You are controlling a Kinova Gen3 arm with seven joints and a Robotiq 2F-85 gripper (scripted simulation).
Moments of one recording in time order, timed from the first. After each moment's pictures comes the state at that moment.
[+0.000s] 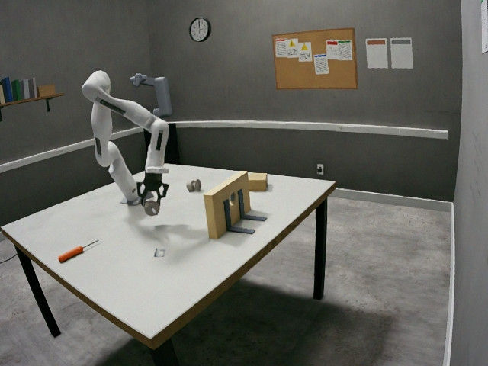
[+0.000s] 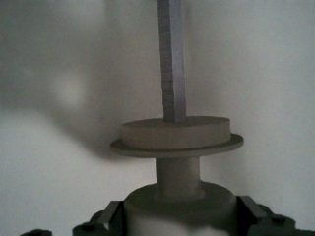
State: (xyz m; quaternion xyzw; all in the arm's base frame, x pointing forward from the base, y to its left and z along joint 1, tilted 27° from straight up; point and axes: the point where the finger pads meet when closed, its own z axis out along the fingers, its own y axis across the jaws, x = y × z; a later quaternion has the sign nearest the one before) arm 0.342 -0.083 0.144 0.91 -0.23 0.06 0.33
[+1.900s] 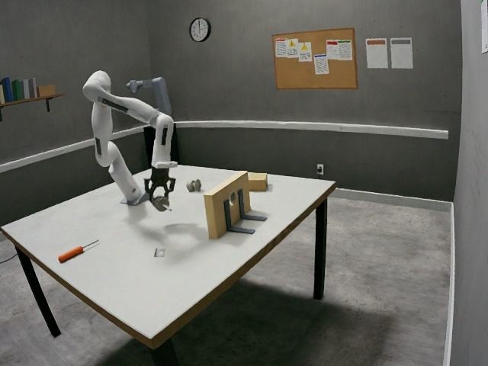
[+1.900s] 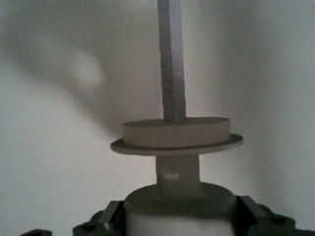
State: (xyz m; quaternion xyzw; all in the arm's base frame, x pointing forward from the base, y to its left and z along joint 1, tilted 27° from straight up) arm 0.366 -0.050 0.147 0.94 -0.15 0.05 0.31
